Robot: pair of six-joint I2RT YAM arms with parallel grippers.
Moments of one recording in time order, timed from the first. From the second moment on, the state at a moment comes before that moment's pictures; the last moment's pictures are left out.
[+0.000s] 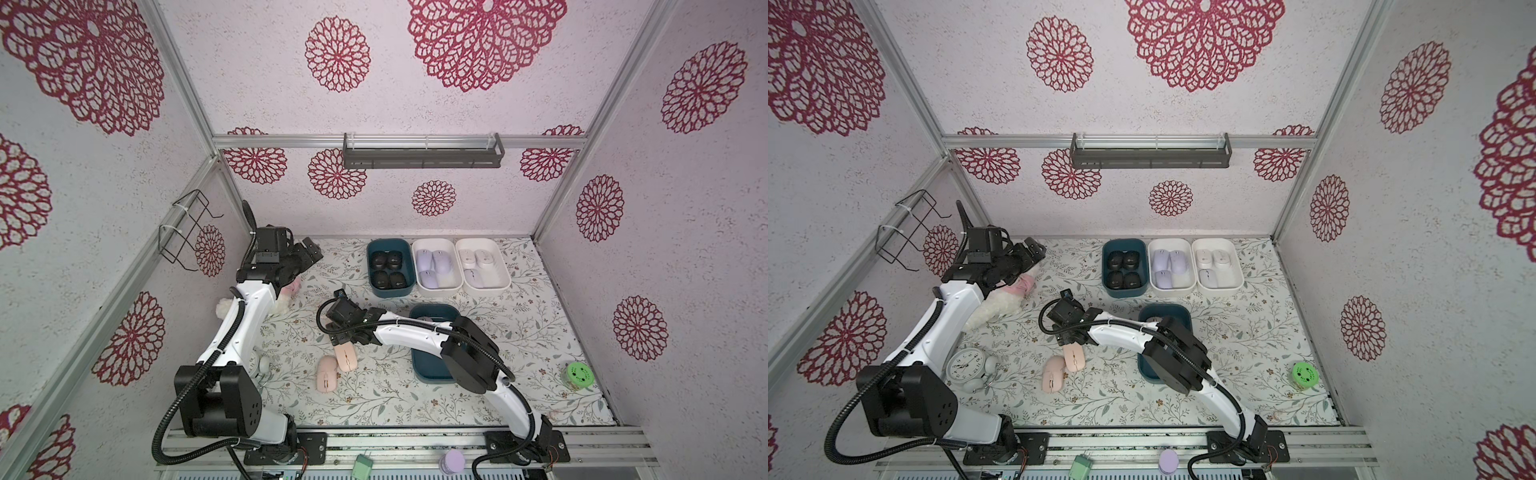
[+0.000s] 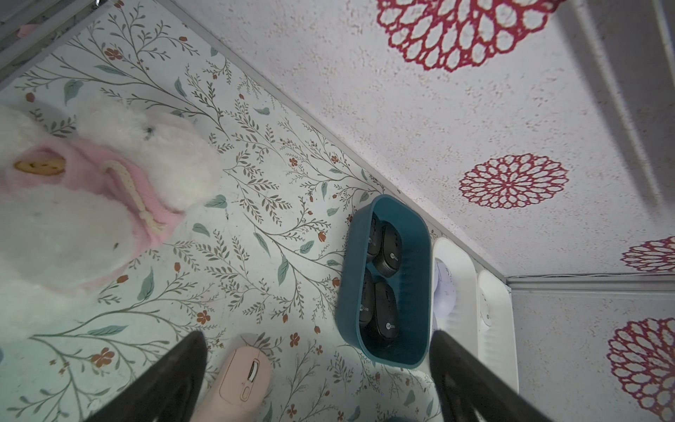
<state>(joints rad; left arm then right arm) -0.01 1.48 1.33 -0.51 0.13 -0.66 1.10 2.30 1.86 -0.49 0.29 0.52</state>
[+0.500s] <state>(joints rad) -0.01 1.50 1.33 -0.51 0.16 -0.68 1.09 2.51 2.16 -0.53 0.33 0.49</state>
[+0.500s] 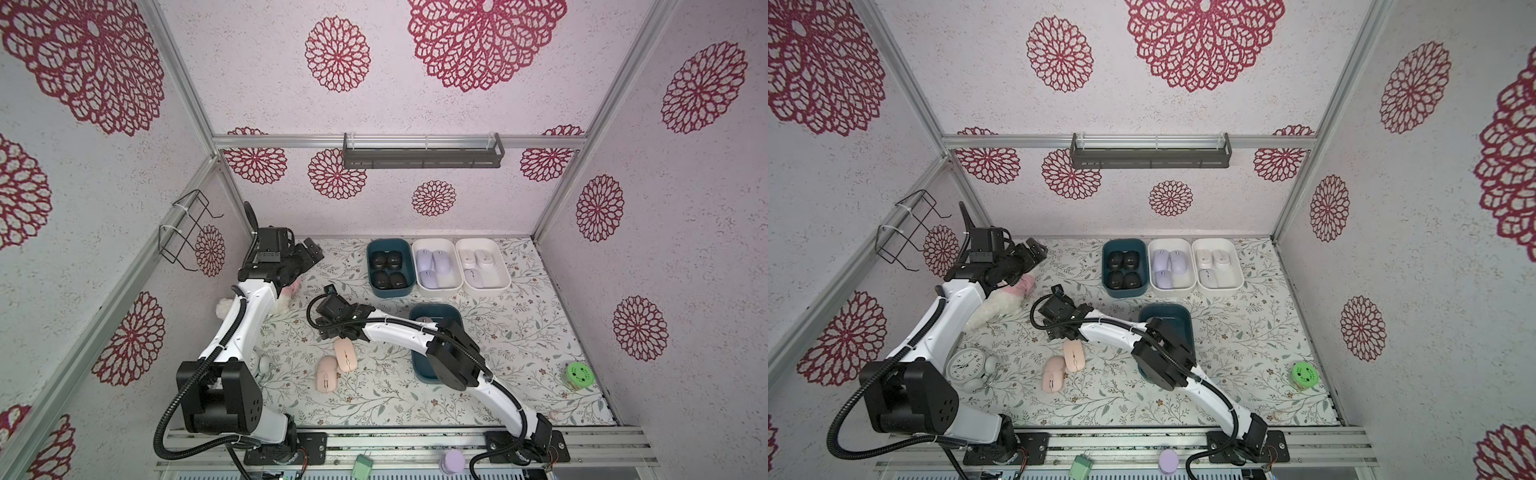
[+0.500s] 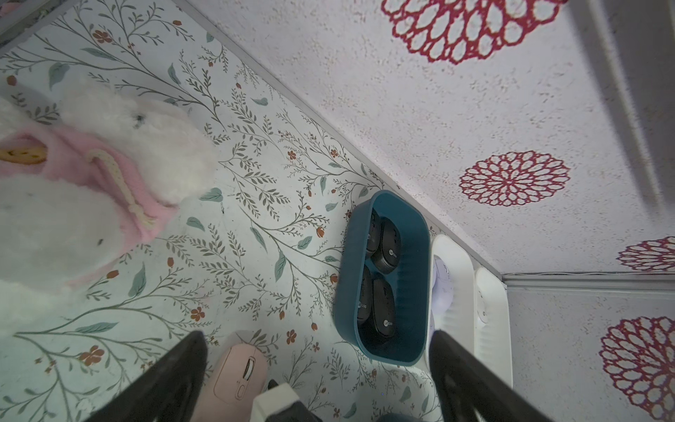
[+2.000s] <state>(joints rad) -0.01 1.51 1.33 -0.51 0.19 -0.68 1.02 2.40 2.00 -0.58 0.24 0.39</state>
